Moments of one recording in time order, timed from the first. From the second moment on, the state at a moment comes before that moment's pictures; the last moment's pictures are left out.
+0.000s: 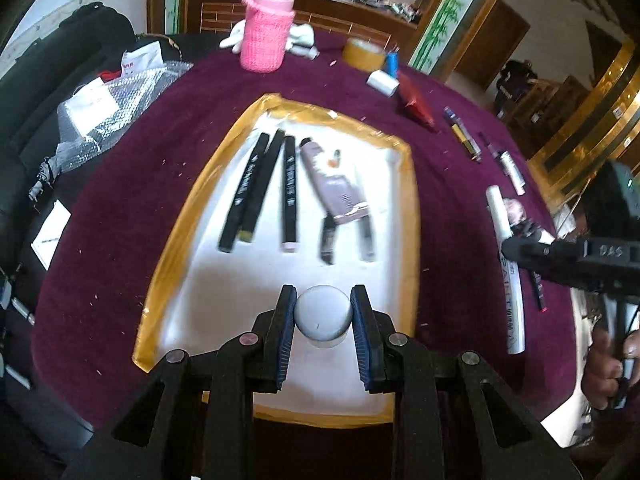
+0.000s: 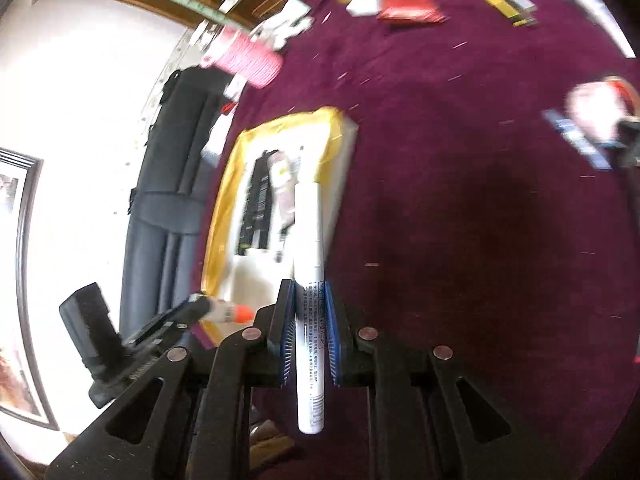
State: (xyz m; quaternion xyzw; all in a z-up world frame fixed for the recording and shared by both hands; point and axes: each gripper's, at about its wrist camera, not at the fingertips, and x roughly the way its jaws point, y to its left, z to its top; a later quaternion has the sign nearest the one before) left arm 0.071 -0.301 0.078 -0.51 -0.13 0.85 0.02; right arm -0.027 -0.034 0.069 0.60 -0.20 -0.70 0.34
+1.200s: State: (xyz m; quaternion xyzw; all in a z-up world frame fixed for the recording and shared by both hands) left arm 0.025 -0.327 0.059 -0.53 -0.15 0.83 0.04; right arm -0.102 -0.171 0.040 0.59 0.00 -0.79 0.16
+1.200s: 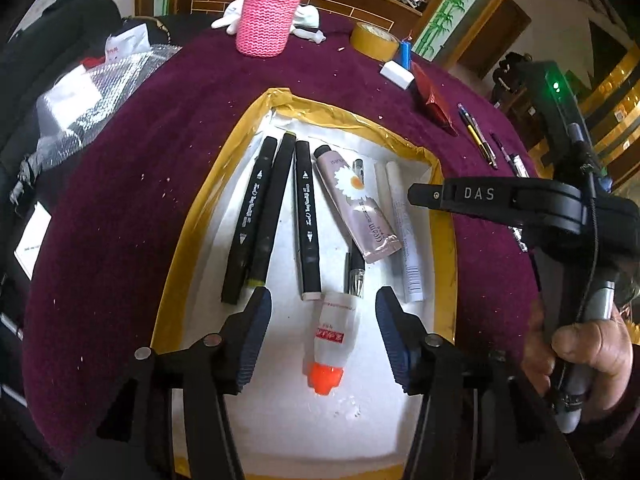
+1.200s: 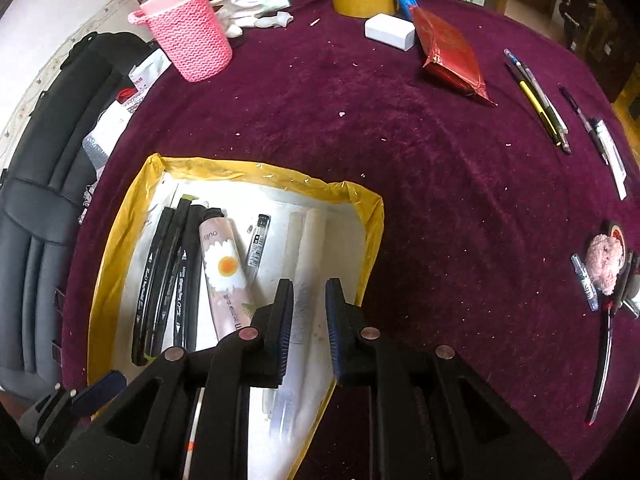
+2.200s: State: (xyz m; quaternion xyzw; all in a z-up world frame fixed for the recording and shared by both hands) left arm 0.038 -0.170 0.117 -0.48 0.04 0.88 0.03; right arm -0.017 0.005 0.113 0.43 0.02 -0.90 -0.01
